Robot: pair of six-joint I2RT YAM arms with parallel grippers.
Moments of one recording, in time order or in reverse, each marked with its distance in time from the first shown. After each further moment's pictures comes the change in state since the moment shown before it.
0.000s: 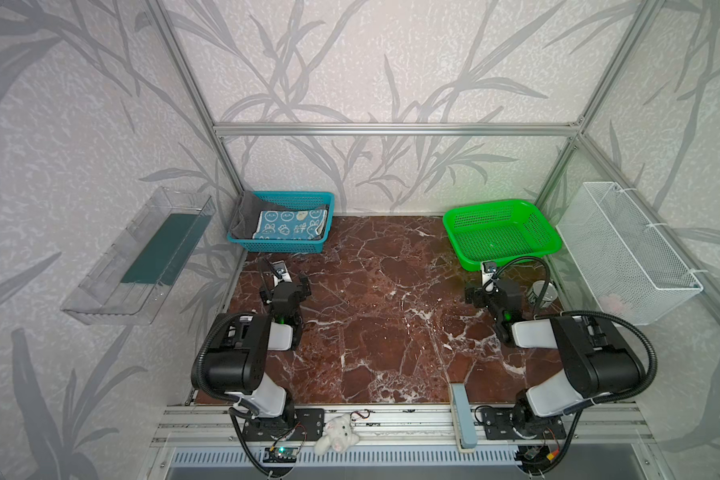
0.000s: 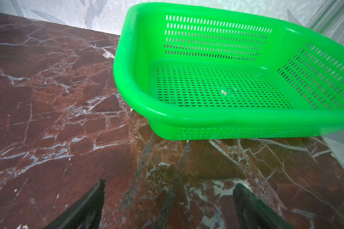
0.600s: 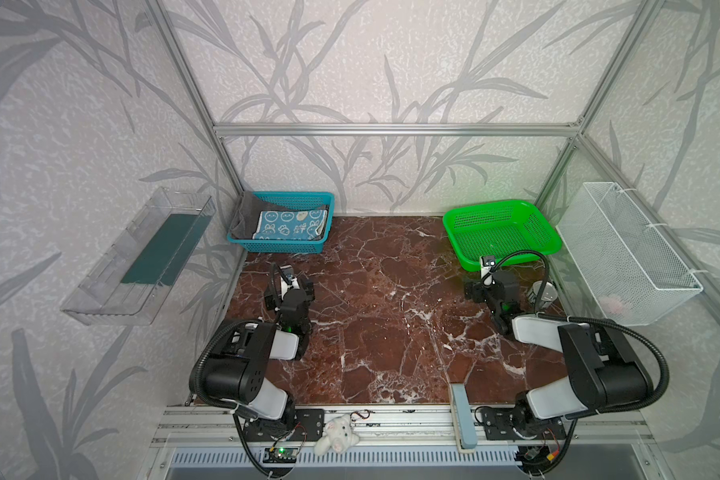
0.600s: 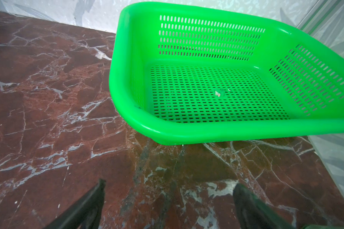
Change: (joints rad) left arm -0.105 -0.043 -0.069 0.094 -0.175 0.082; right arm 0.027 -0.061 0.077 -0.190 0.072 0.017
